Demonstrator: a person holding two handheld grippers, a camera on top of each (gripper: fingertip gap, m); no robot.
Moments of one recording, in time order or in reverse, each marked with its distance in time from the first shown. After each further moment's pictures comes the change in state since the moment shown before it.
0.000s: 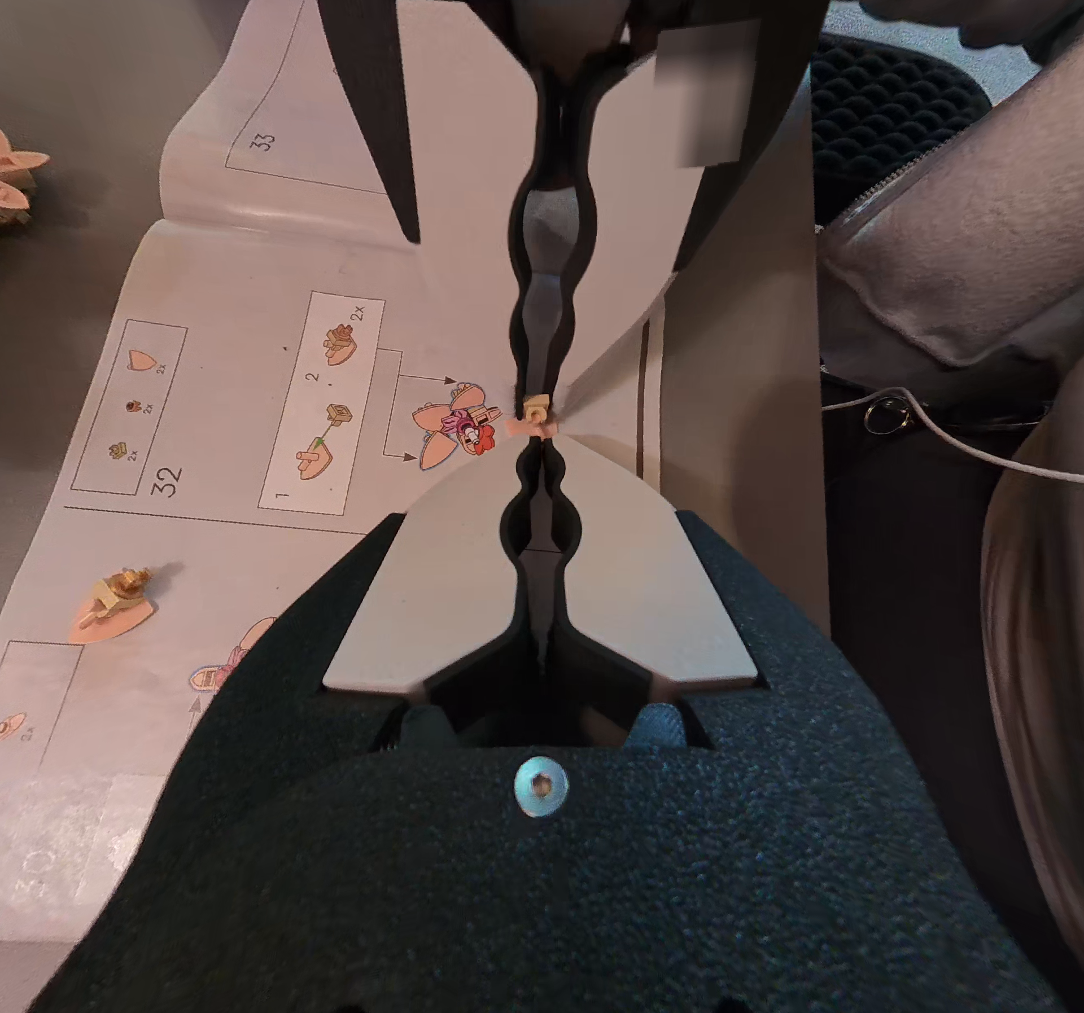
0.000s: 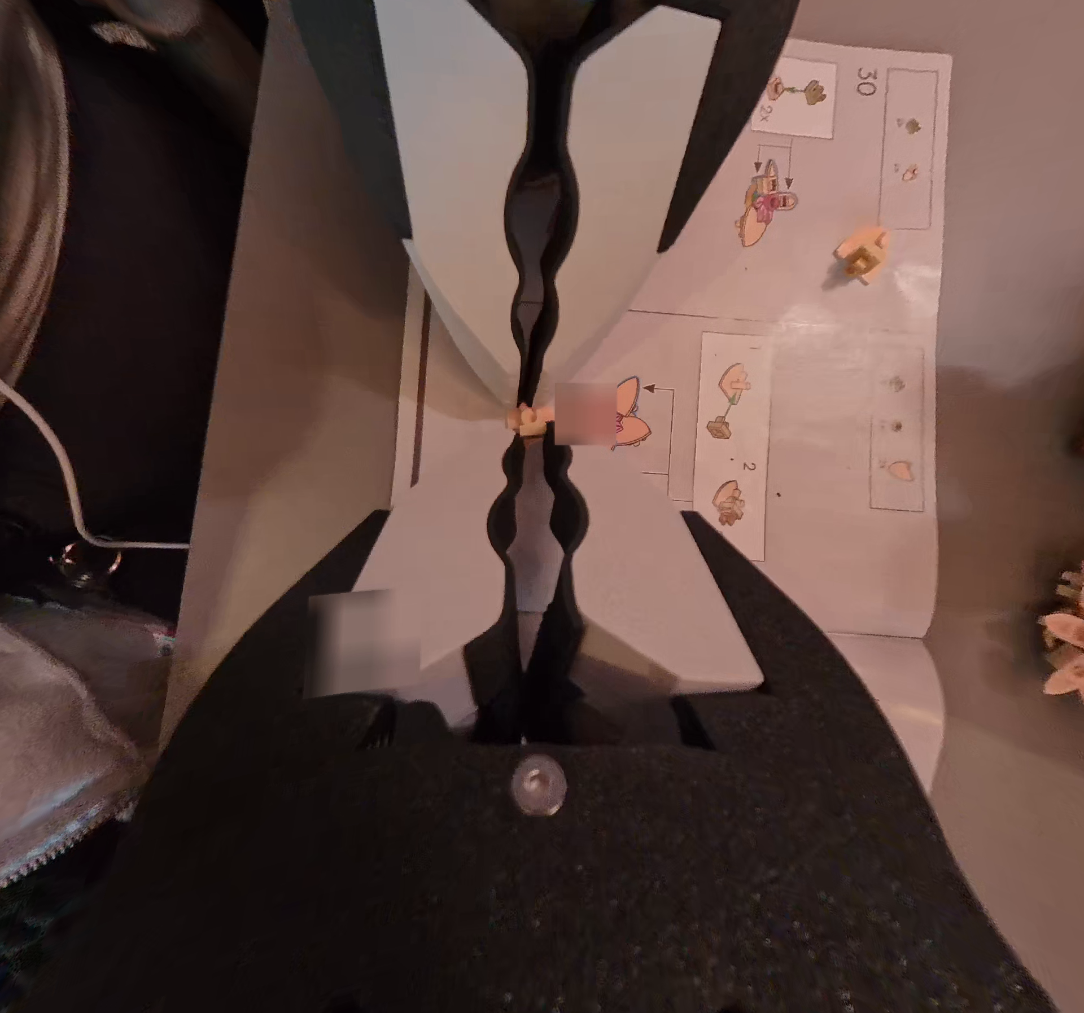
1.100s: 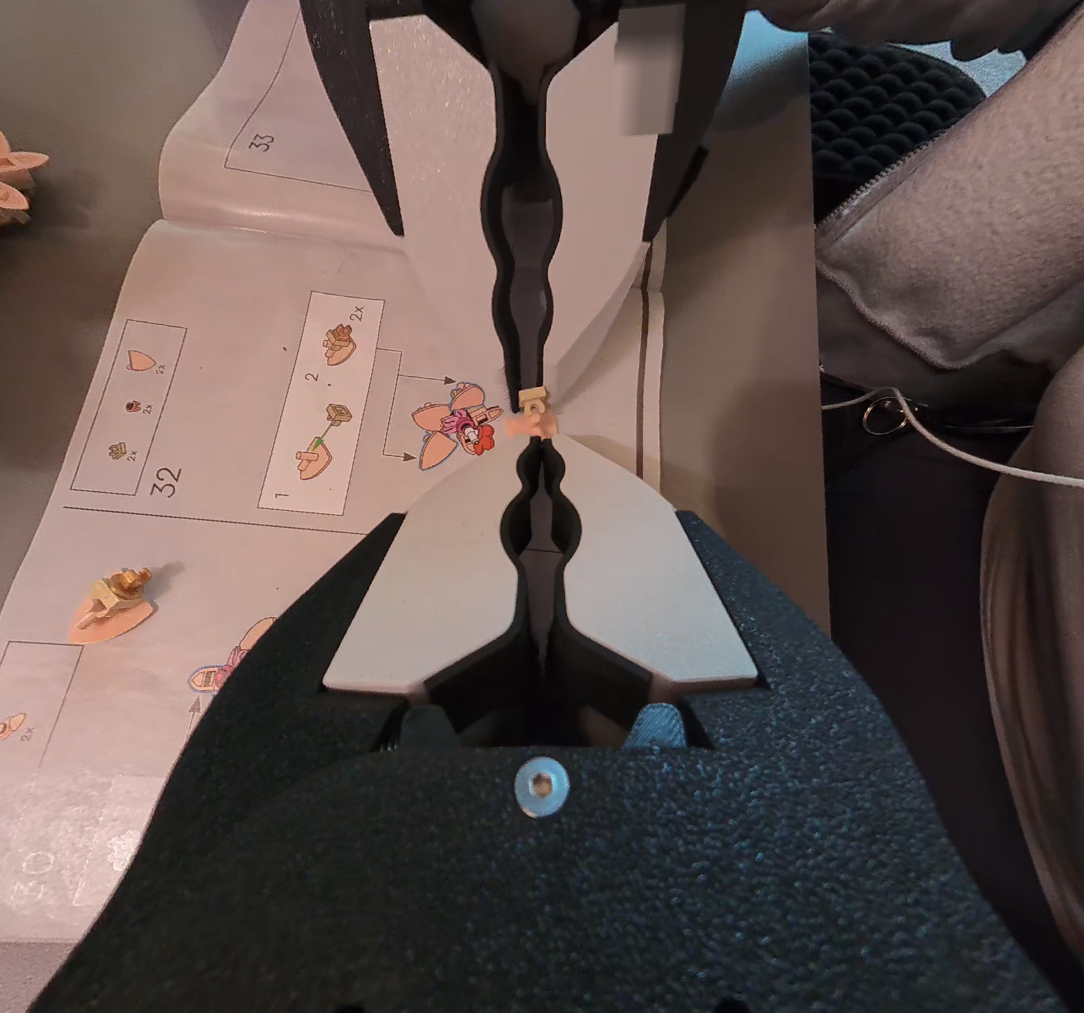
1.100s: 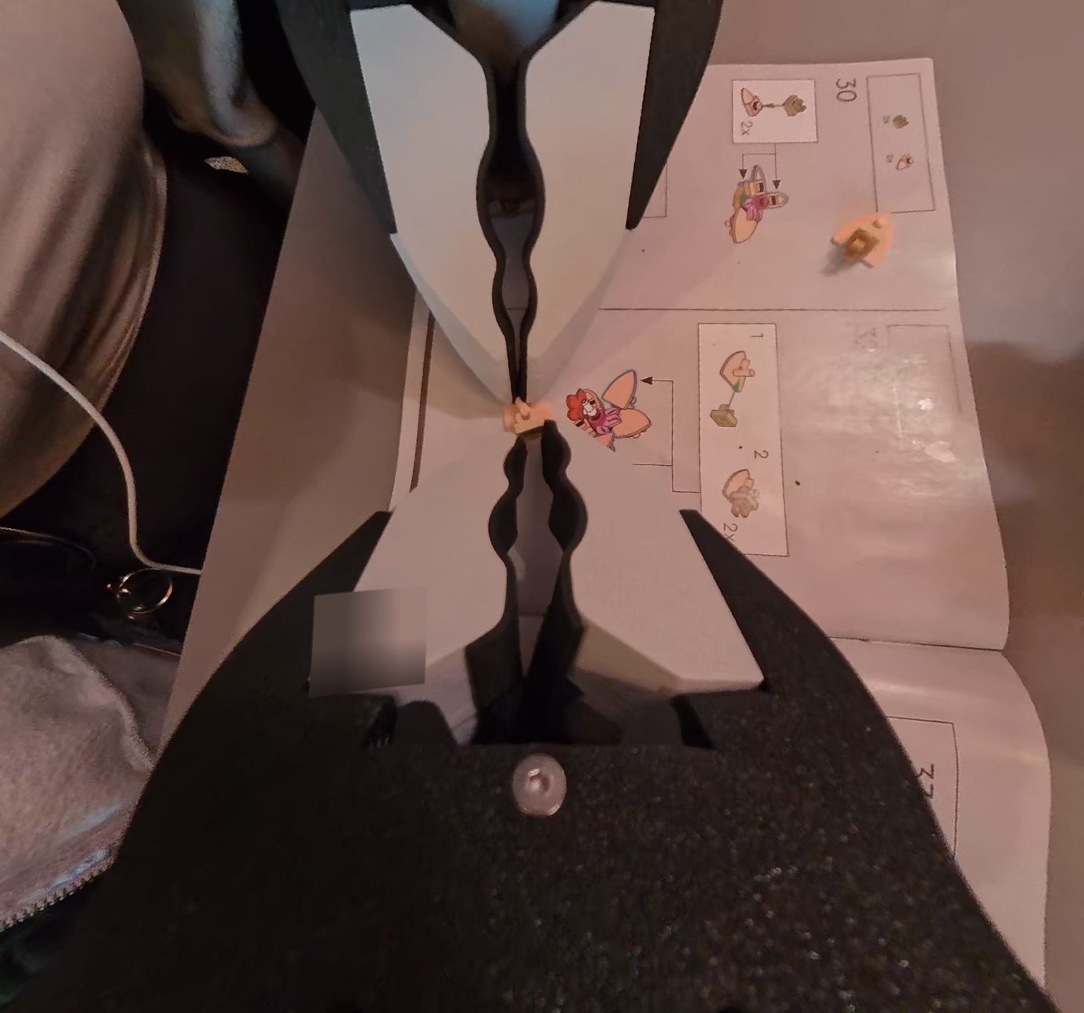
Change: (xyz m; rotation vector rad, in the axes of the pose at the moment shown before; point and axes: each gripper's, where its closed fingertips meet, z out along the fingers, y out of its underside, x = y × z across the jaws) left arm 0.000 0.000 0.000 0.001 0.001 0.001; right arm 0.001 0.001 0.000 0.168 -0.088 0.090
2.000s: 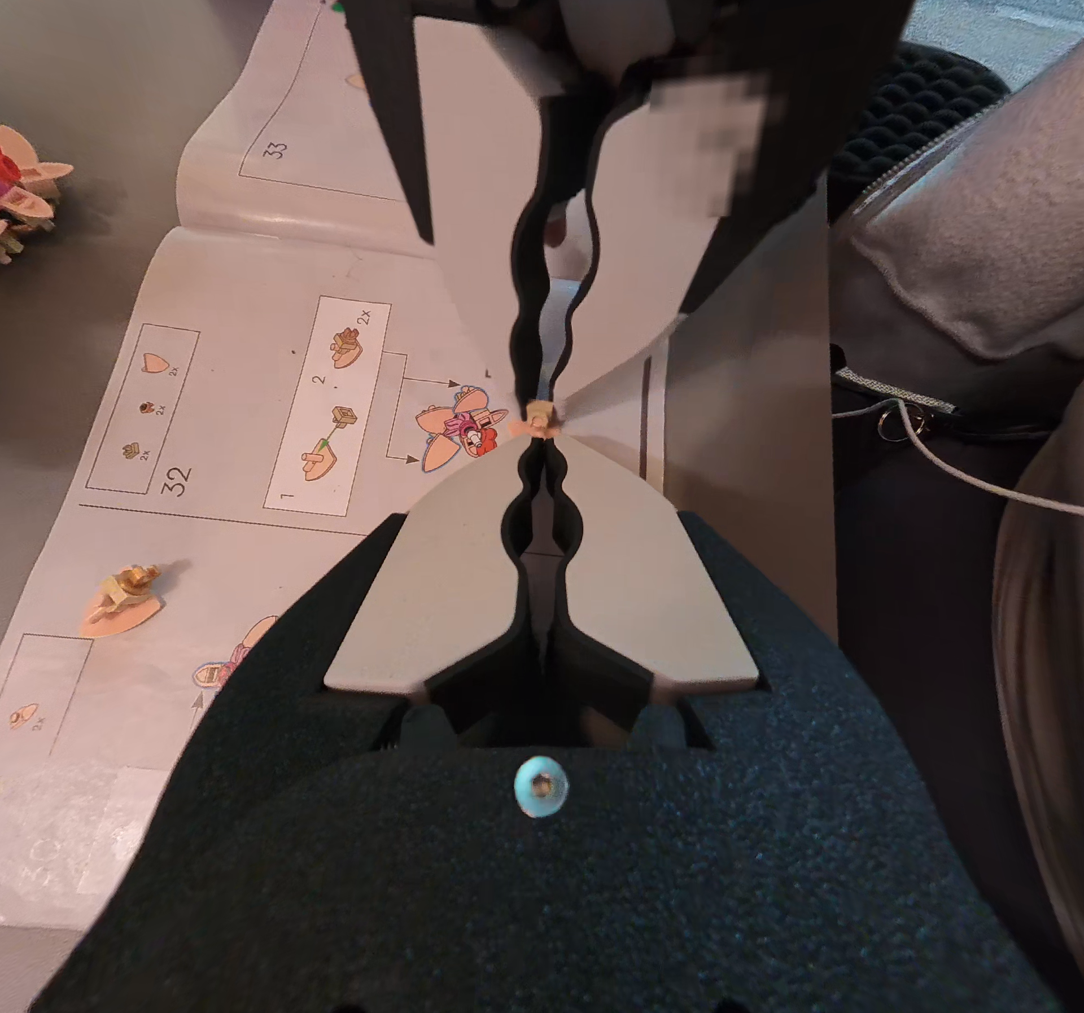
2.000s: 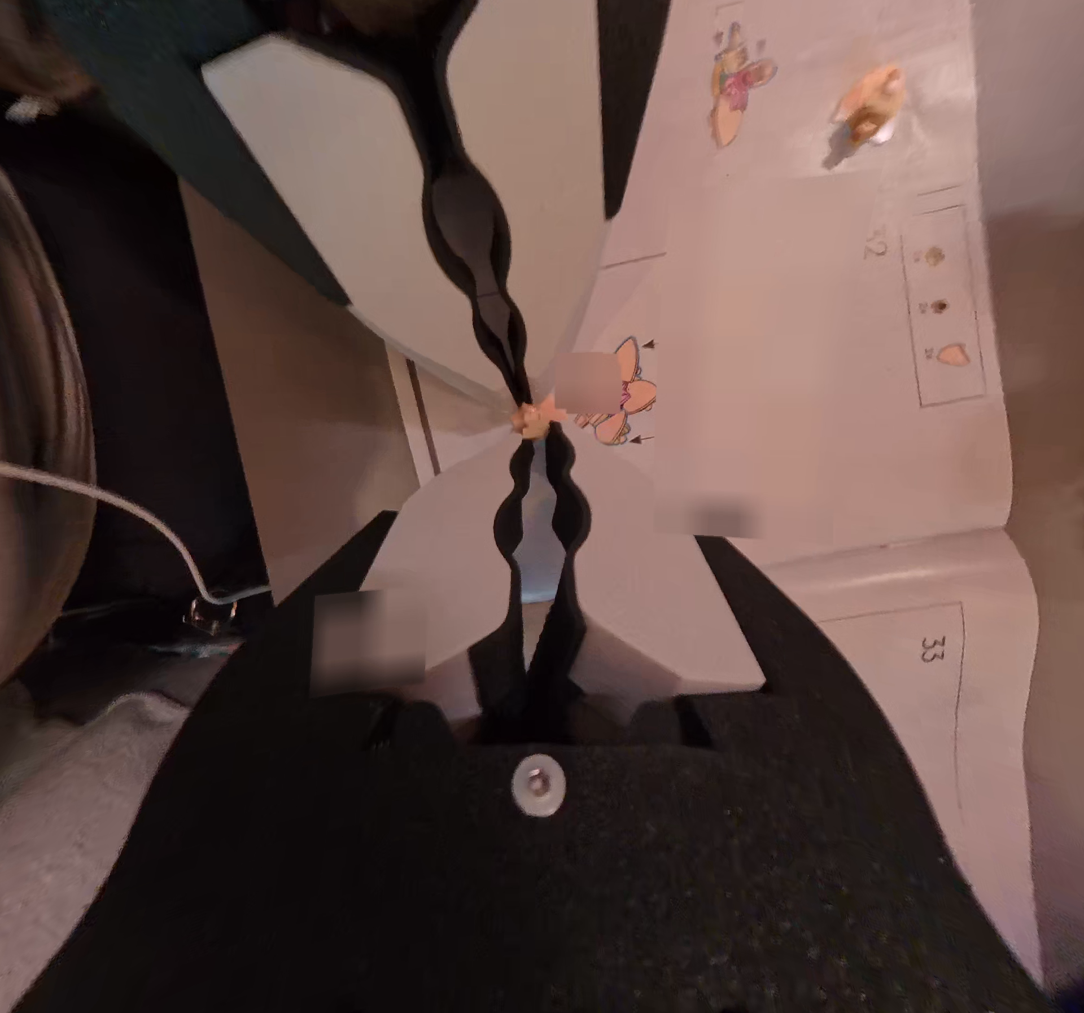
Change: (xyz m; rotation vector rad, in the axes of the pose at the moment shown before) left arm -0.001 -0.001 0.001 0.007 -0.034 0.009; right arm -0.004 0.003 0.000 -0.308 0.169 0.200
